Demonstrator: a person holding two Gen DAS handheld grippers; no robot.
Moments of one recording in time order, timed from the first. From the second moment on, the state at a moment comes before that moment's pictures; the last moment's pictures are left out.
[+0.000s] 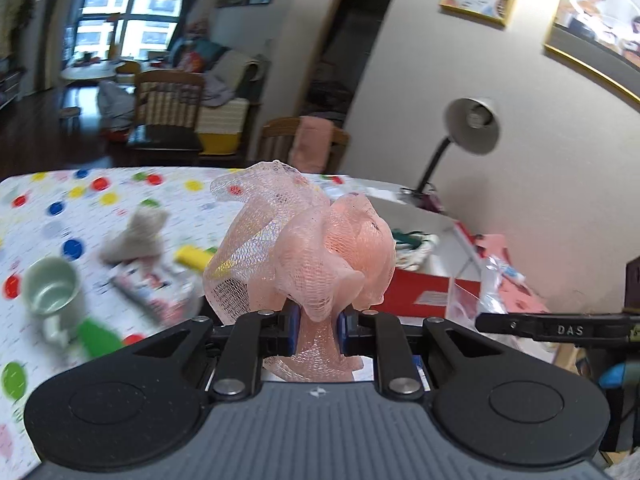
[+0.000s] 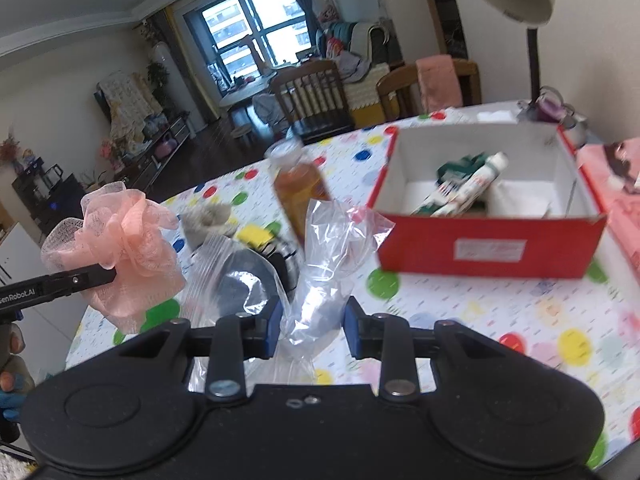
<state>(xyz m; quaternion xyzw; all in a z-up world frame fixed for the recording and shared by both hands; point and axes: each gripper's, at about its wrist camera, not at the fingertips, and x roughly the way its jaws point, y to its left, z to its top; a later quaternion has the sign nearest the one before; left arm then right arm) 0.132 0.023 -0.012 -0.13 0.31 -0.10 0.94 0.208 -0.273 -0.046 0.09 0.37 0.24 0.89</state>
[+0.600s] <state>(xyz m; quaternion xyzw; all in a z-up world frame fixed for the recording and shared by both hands) 0.233 -0.082 0.003 -0.09 0.32 -0.18 0.93 0.294 -0.359 -0.032 0.08 0.35 0.20 0.91</state>
